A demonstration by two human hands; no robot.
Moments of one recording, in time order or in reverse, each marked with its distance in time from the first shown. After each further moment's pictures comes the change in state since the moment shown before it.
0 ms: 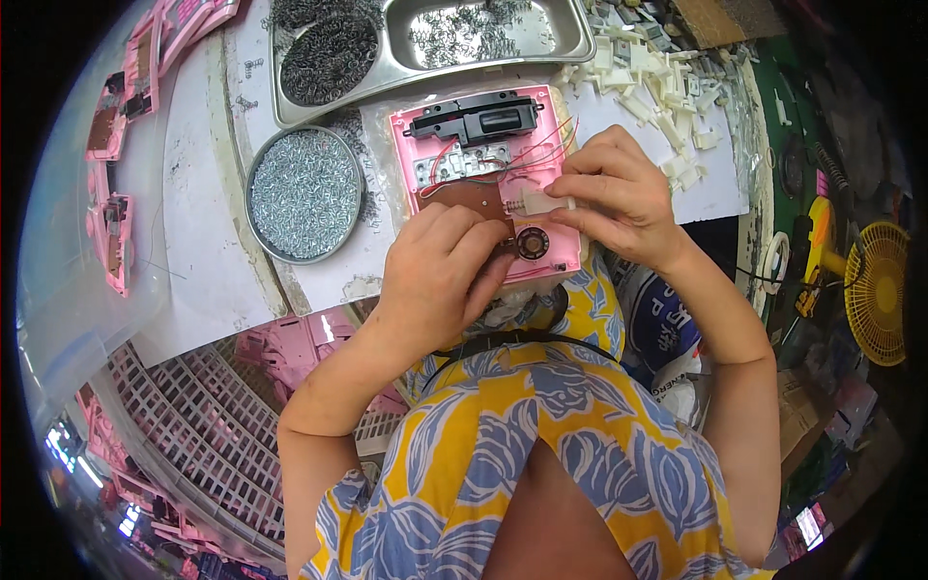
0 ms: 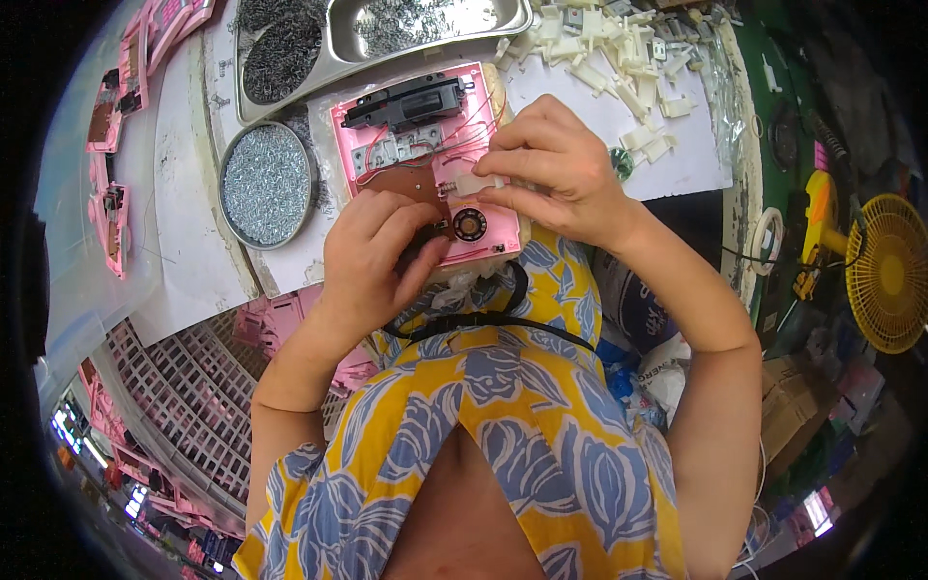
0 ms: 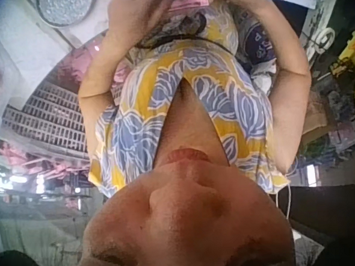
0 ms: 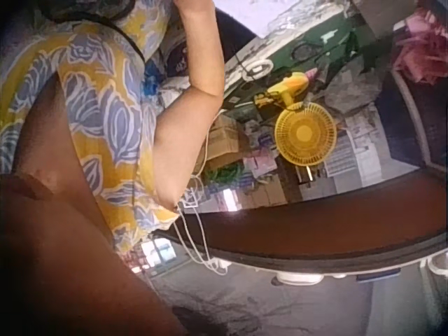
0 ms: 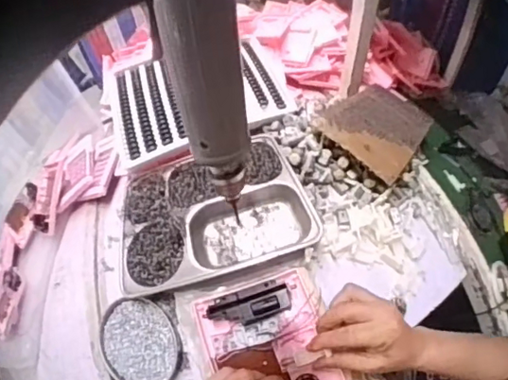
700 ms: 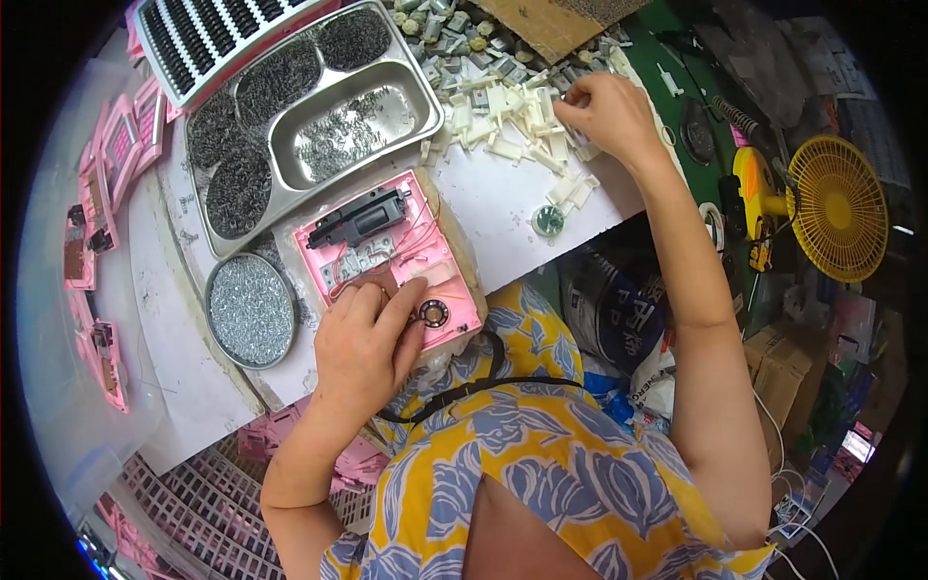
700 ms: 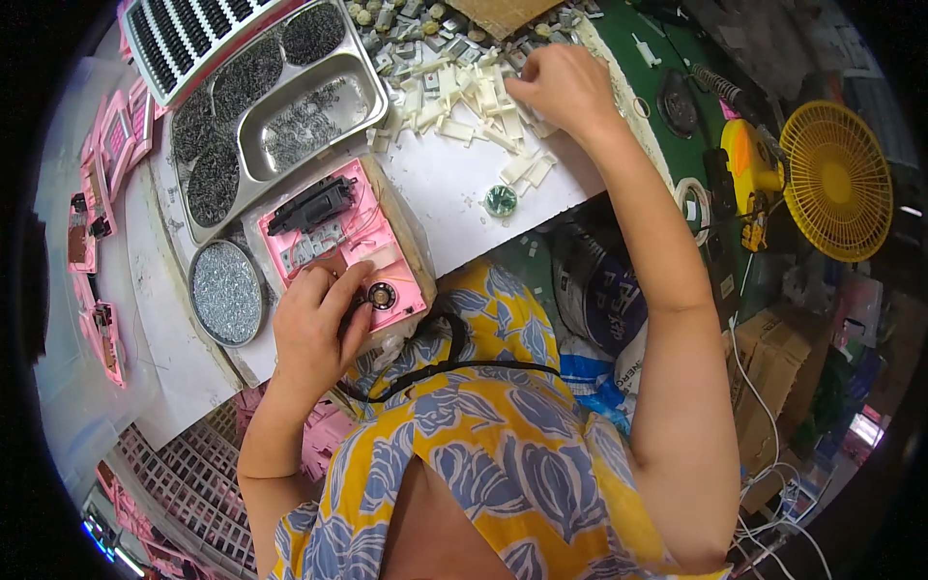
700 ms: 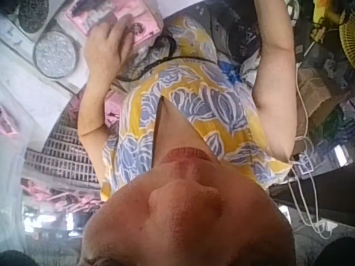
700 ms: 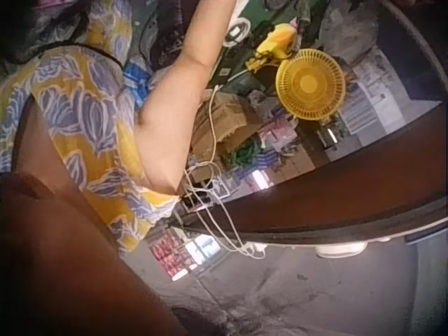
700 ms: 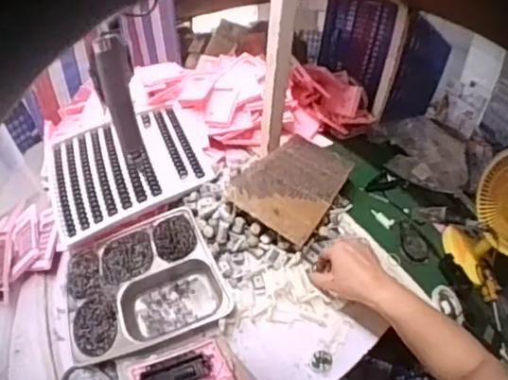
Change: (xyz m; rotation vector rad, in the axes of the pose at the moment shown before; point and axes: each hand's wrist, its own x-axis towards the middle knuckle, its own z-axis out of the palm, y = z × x) left_hand 0.021 0.013 -0.011 0.194 -0.227 -0.021; right_hand 0.006 0.085 -0.129 -0.795 -0.035 0.828
